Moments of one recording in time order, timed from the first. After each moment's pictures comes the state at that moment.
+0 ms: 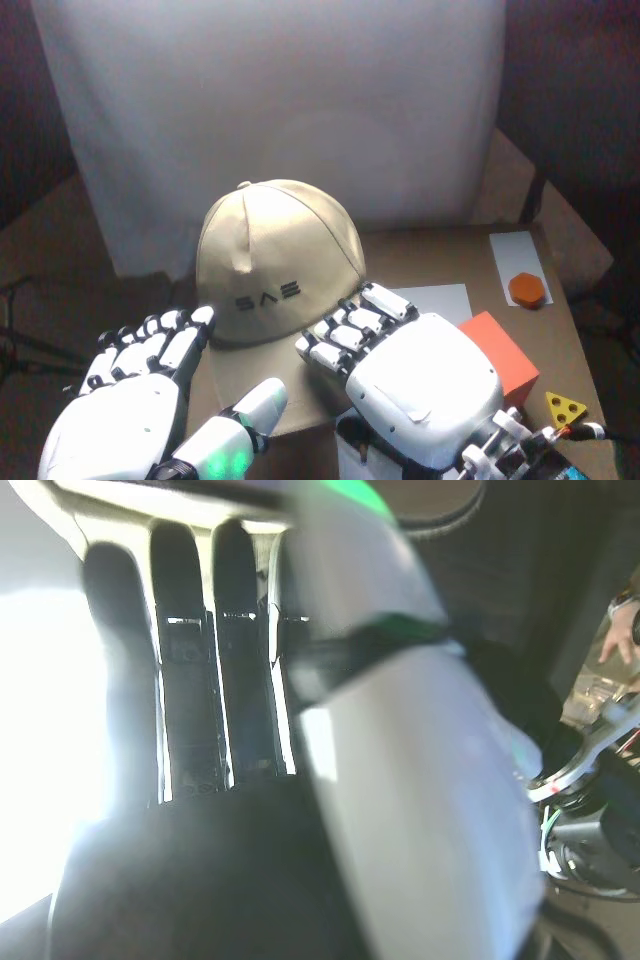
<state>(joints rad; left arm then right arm) 1.20 -1.32 0.76 -0.97 -1.54 1.30 -0.84 -1.56 1.05 0.46 1.10 -1.75</state>
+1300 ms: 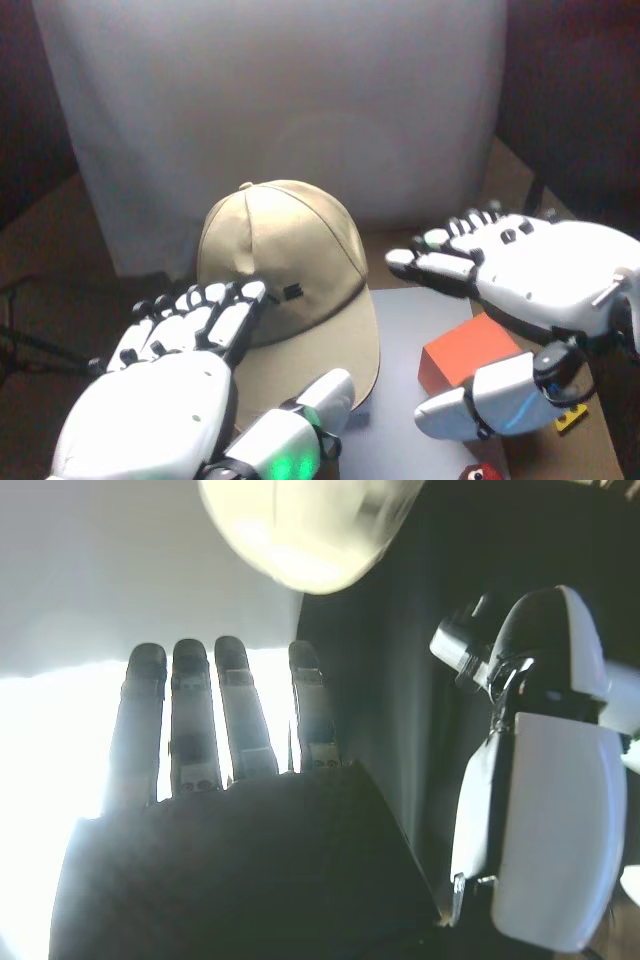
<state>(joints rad) 0.98 -1.19 0.41 -1.08 -1.60 1.67 -0.49 -0.97 0.66 1.35 0.53 -2.18</state>
